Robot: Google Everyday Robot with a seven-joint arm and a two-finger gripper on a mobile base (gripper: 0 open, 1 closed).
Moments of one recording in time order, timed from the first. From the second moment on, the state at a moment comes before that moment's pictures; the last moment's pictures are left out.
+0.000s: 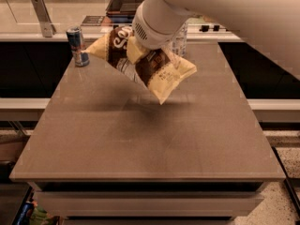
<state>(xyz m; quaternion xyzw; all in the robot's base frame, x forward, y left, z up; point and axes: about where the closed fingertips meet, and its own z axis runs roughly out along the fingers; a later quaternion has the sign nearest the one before) 0.590 0.009 0.964 -0.33 0.89 0.04 0.32</state>
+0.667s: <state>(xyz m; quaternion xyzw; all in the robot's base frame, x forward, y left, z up) 0.666 0.028 0.963 -0.29 0.89 0.03 0.36</state>
